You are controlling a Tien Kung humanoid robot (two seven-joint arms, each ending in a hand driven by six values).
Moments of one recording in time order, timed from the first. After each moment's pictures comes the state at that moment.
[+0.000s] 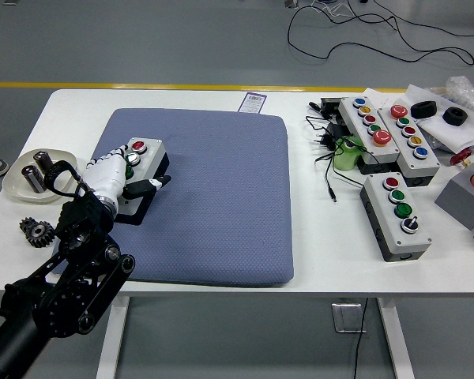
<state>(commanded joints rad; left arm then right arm) -0.45 0.01 -1.18 -1.15 2.27 0.06 0.65 0.11 -0.02 1.60 0.18 -1.48 -0.17 -0.22</state>
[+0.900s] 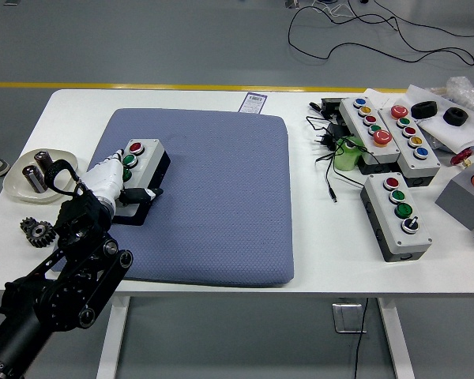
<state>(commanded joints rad) -0.46 0.00 -1.21 -1.10 2.27 0.01 0.65 0.09 -0.03 1.63 0.18 -1.49 -0.17 -0.22</state>
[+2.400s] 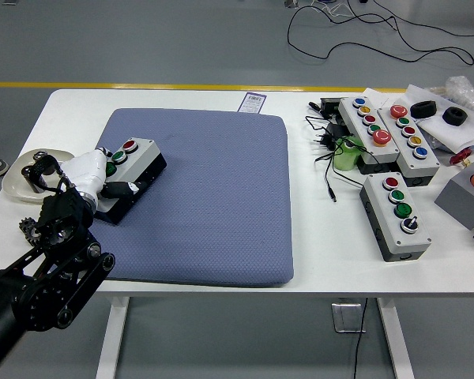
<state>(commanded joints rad) -0.48 0.14 -1.09 -1.13 2.27 0.10 0.65 0.10 -0.03 1.65 0.18 -1.51 -0.18 -0.22</state>
